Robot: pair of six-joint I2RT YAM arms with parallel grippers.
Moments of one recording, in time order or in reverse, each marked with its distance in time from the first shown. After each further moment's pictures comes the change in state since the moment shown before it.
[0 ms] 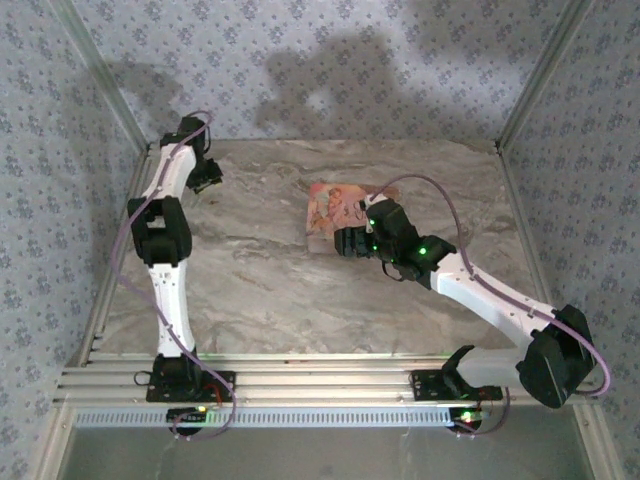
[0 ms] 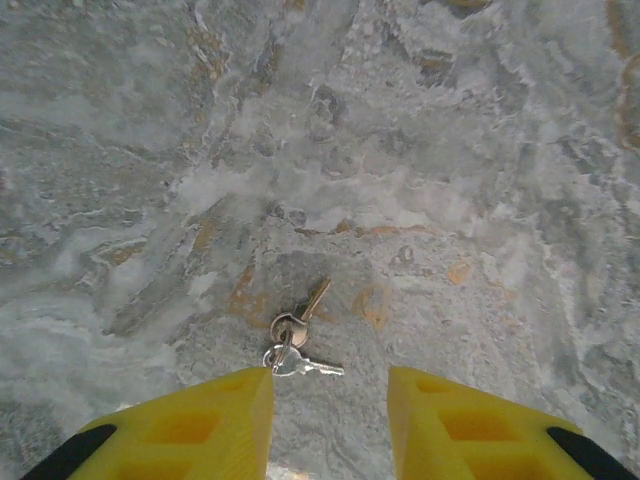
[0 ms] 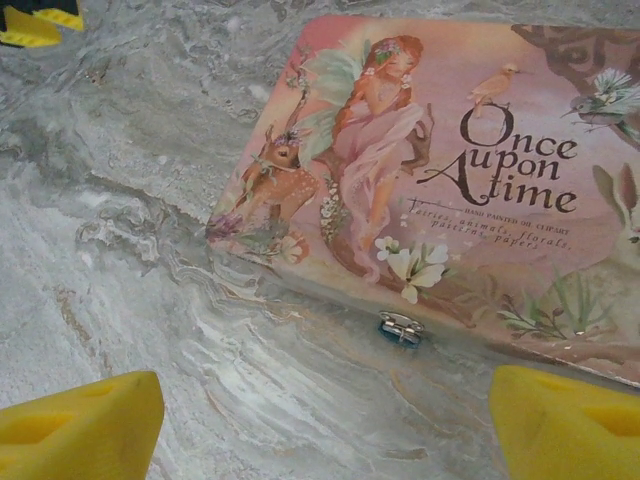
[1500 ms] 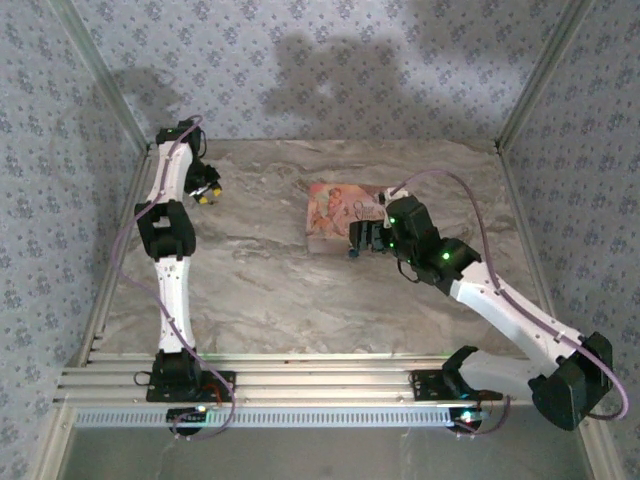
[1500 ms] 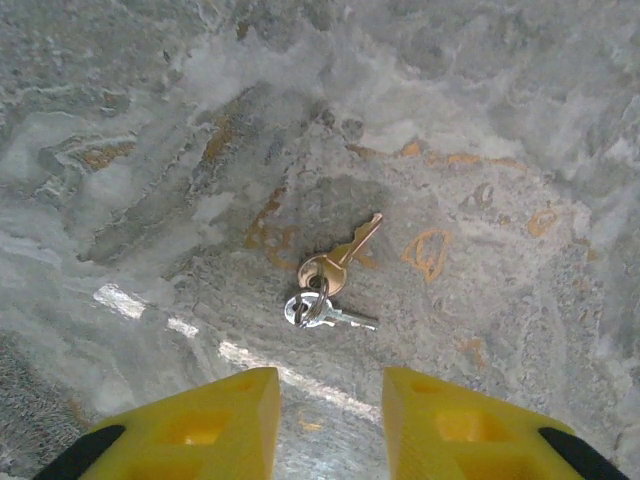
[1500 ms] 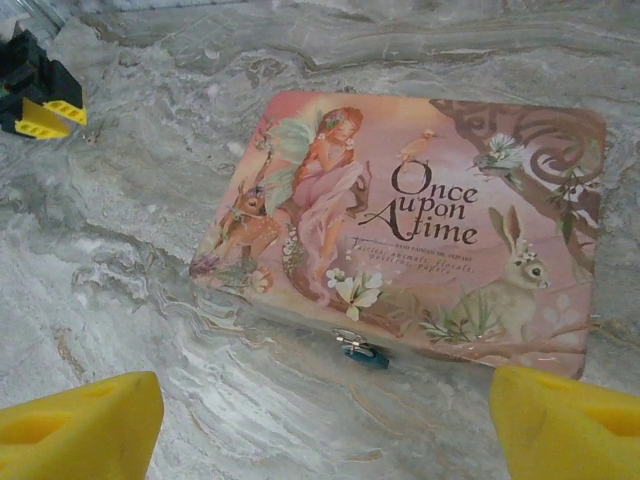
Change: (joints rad) left arm 0.036 0.211 0.360 -0.356 0.117 -0.072; right arm -0.047 -0.137 0.017 -0.075 0.047 -0.019
